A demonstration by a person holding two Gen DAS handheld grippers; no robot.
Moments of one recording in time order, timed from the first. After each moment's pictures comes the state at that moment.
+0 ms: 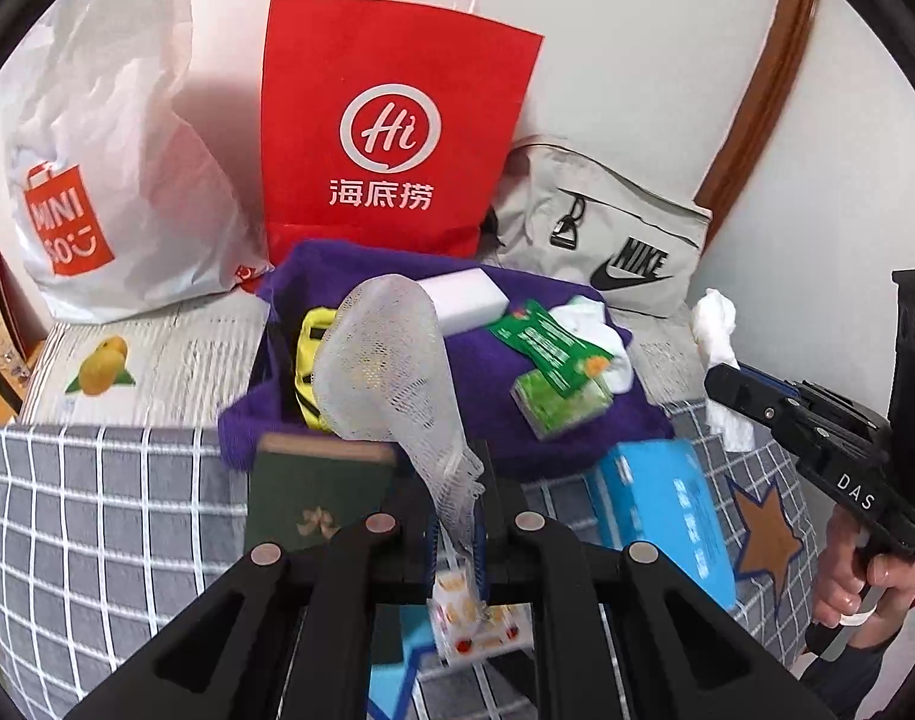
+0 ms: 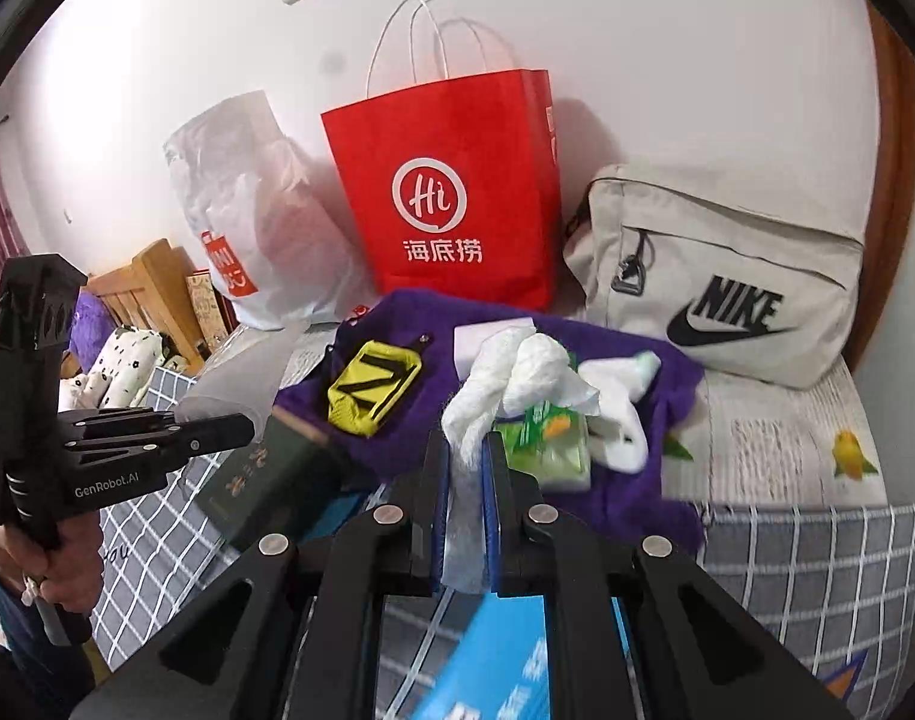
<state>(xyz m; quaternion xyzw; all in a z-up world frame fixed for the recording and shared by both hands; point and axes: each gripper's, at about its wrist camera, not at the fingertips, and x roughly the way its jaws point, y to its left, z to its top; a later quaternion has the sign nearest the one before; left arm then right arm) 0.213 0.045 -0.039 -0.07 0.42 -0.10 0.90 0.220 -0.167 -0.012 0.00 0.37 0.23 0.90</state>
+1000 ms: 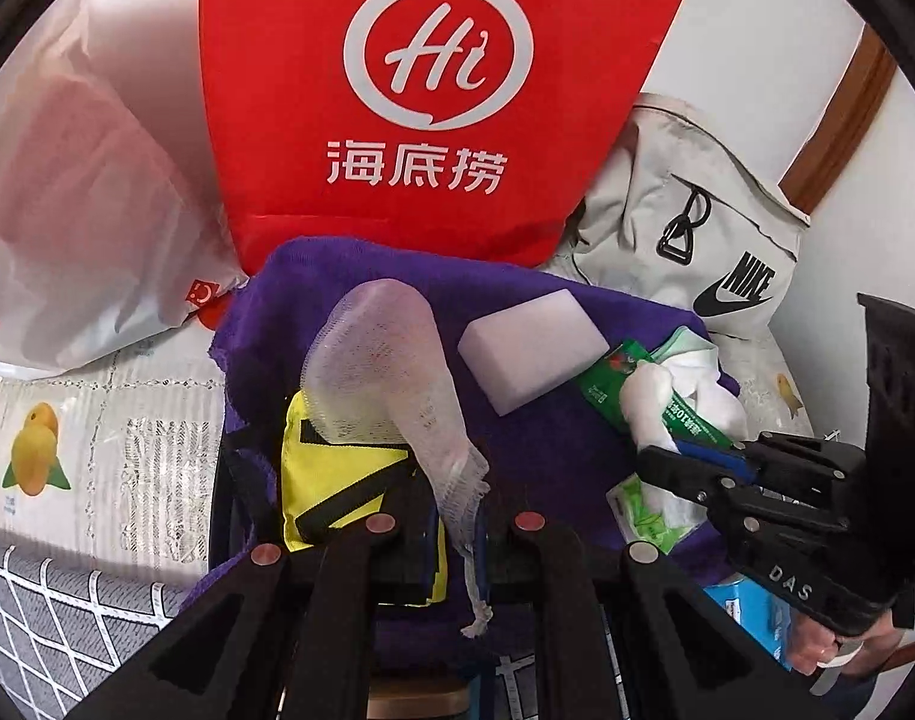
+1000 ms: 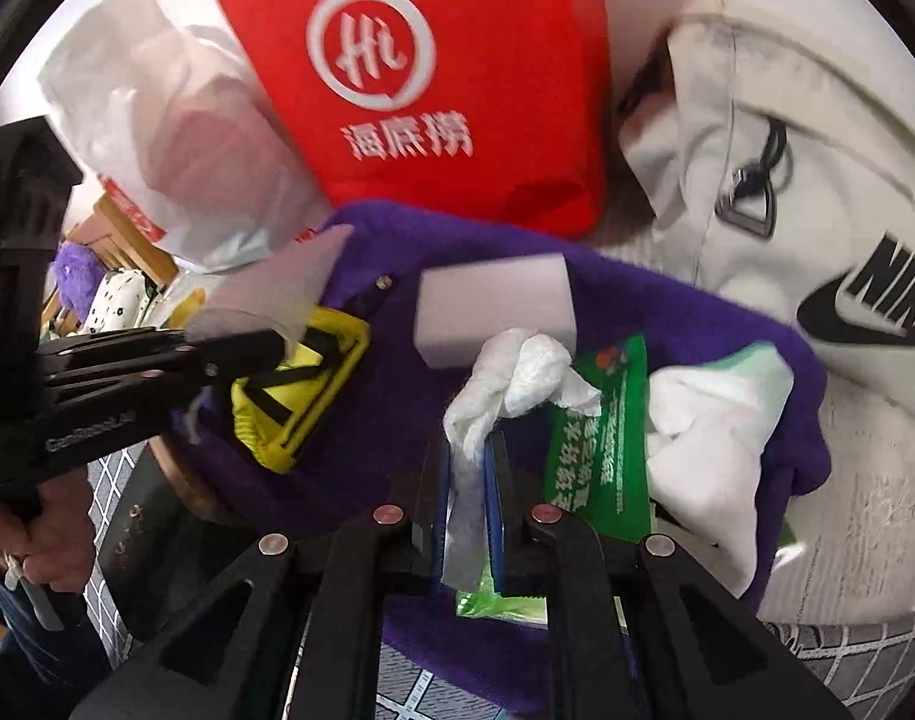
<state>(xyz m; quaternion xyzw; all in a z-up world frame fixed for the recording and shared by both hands) 0.350 0.048 -0.092 -0.07 0.49 -0.08 0.87 0.360 -0.119 -0.102 -0.01 0.49 0.25 0.83</state>
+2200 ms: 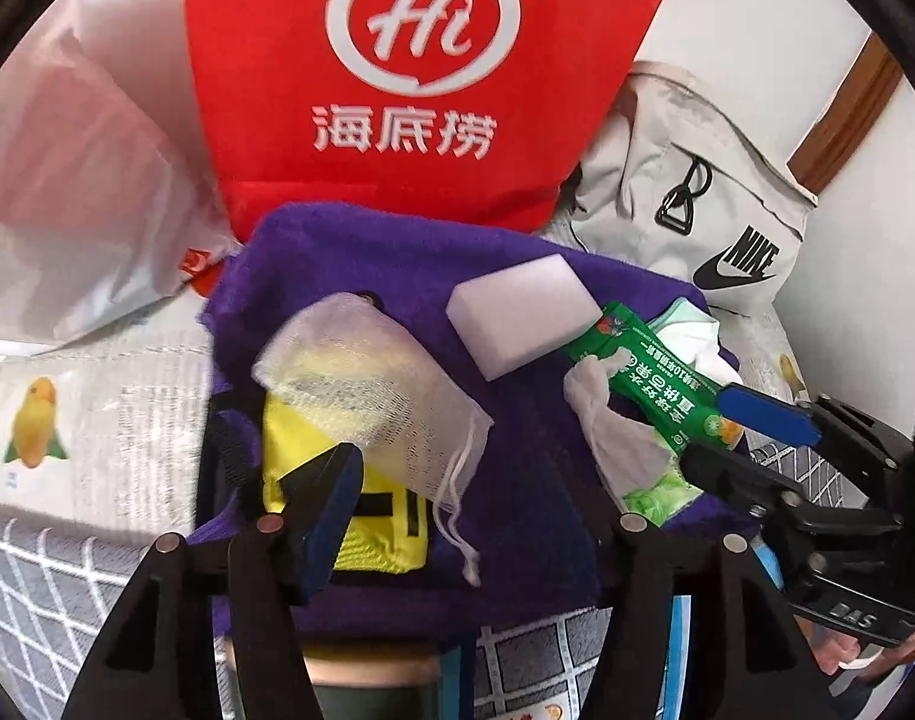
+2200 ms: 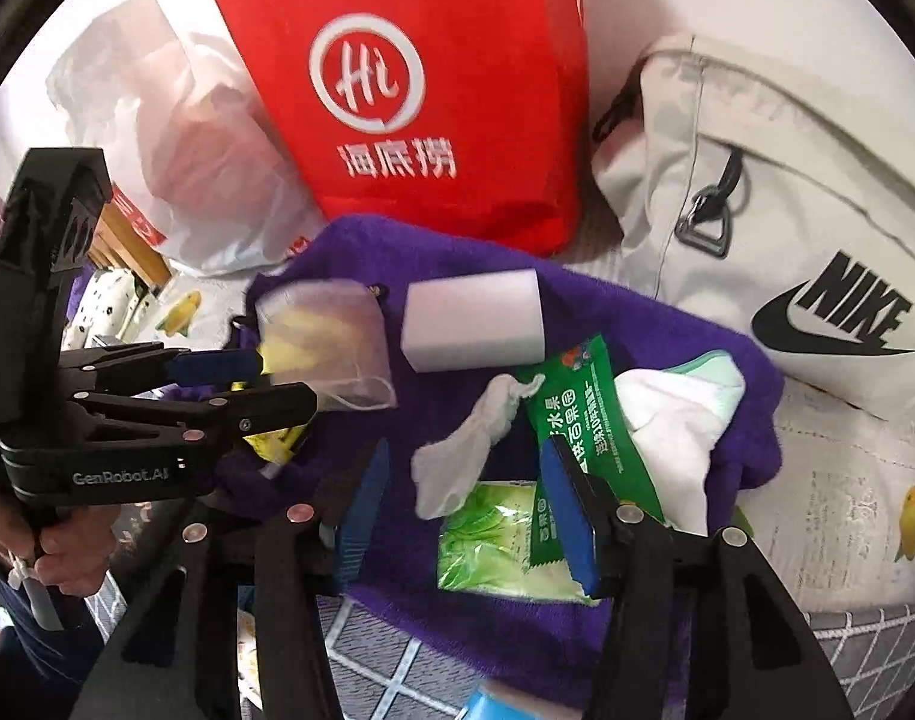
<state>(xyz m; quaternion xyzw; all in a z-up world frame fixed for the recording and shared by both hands) 0.344 0.037 -0.090 -0.07 0.52 -0.07 0.85 0.344 -0.129 -0.071 -0.03 0.48 0.24 0.85</state>
